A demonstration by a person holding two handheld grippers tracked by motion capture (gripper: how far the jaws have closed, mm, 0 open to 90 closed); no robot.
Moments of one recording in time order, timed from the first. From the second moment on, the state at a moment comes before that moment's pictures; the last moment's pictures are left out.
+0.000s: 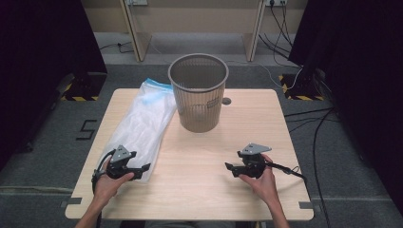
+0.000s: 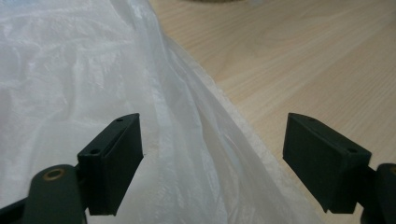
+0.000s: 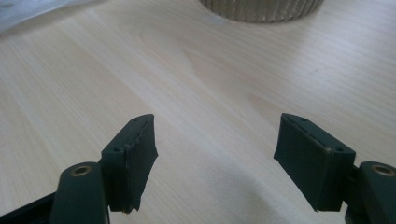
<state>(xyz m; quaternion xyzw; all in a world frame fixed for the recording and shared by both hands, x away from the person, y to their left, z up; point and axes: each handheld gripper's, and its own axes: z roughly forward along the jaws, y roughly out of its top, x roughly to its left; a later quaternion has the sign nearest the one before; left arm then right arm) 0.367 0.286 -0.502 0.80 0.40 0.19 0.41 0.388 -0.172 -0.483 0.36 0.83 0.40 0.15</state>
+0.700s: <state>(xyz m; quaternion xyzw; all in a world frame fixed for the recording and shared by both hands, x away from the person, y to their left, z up) 0.367 0.276 -0.524 0.82 0.40 0.17 0.37 0.428 -0.184 -0.432 0.38 0.81 0.42 0.19</state>
